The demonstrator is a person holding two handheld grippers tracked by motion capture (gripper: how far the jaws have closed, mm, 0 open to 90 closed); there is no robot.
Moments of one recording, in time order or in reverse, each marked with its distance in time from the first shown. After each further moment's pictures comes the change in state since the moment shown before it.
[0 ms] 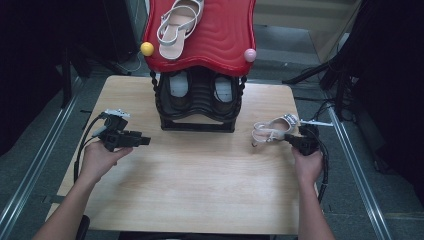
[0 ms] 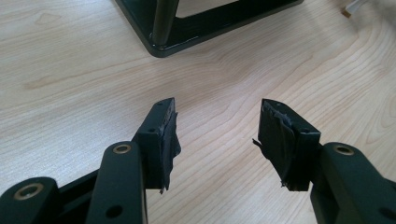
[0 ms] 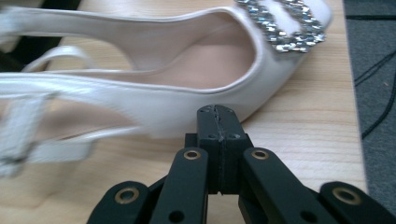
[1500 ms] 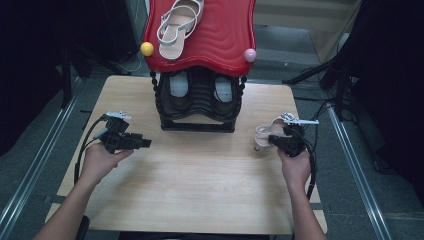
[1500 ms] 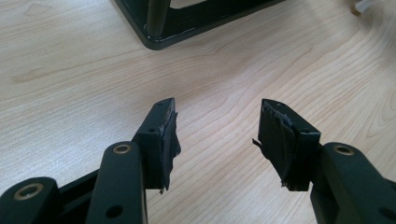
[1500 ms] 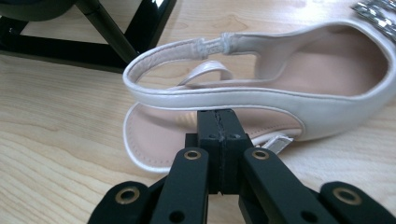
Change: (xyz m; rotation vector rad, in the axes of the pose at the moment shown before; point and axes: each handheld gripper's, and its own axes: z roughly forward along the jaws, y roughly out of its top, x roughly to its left) left arm -0.001 -0.004 0.004 0.019 -0.006 0.010; right arm 0.058 0.003 -0.016 0.034 0.091 -0.074
